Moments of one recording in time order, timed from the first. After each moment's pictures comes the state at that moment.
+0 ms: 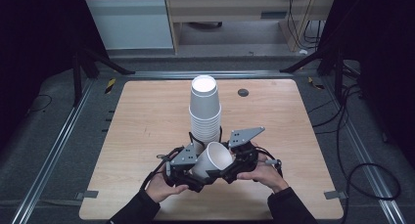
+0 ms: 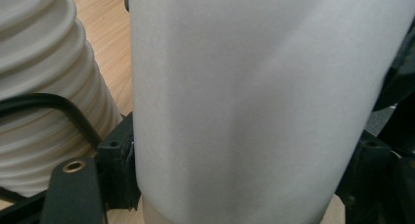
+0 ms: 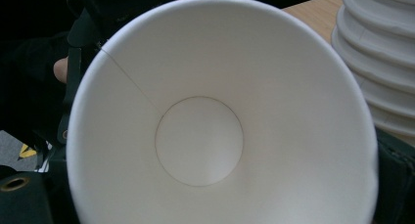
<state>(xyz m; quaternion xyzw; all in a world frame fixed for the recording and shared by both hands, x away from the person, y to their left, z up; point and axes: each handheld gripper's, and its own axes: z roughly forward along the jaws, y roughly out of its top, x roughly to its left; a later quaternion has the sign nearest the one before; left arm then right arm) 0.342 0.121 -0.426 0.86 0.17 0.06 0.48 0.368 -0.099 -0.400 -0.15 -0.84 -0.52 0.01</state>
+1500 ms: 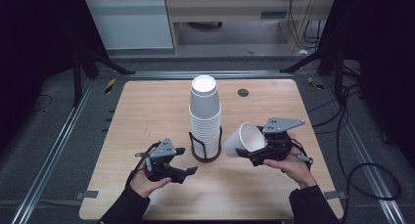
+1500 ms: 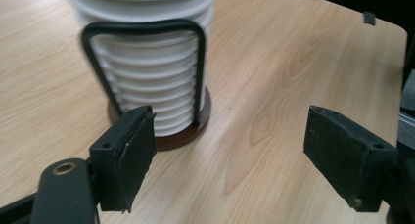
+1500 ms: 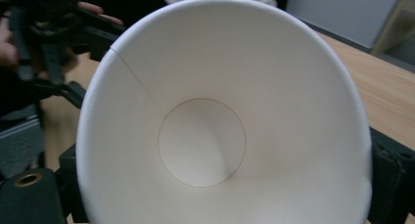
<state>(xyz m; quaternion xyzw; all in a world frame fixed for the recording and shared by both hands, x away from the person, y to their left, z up) 0.355 0.177 -0.428 0.84 0.27 0.10 0.46 0.374 -0.176 -0.372 -0.26 -0.81 -0.51 -0.13</state>
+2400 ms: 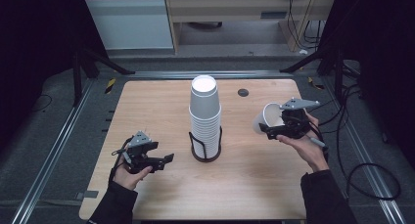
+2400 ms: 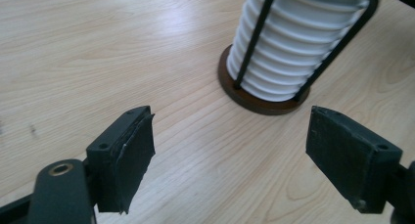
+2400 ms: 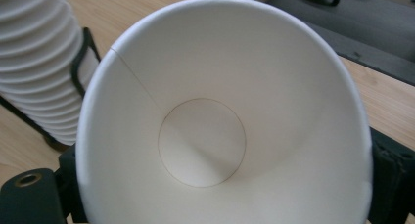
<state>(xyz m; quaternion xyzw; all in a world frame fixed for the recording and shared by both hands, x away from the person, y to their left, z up) 0.375 0.237 -0.437 0.80 0.40 0.14 0.43 0.420 -0.224 -0.363 -0.41 -0.79 -0.40 -0.23</state>
